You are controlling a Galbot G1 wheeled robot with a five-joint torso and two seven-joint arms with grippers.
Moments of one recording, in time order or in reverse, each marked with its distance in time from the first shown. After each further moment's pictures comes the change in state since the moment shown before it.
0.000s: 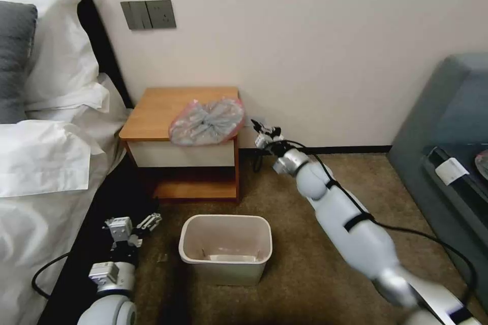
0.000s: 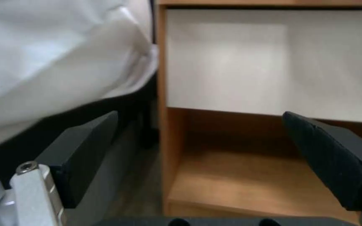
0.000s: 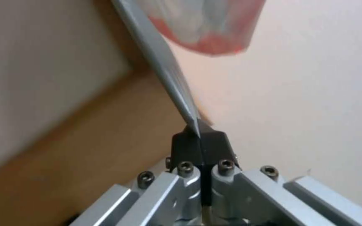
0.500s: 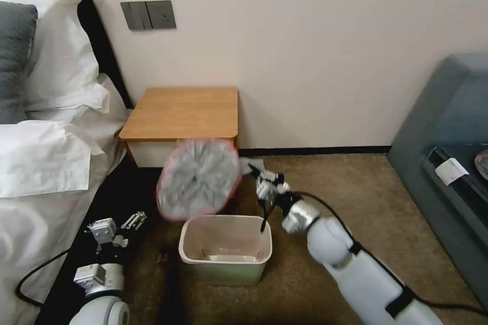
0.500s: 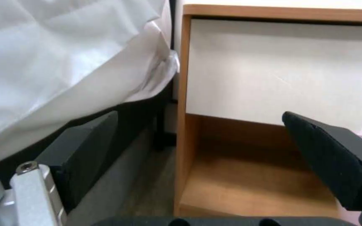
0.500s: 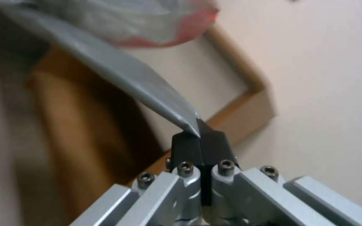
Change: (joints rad) left arm 0.004 -0.034 -0.025 -0.010 -0.010 -0.013 -0.013; right arm -0.374 -0.123 -0.013 0.323 0.028 -0.082 -0.022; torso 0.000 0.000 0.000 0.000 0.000
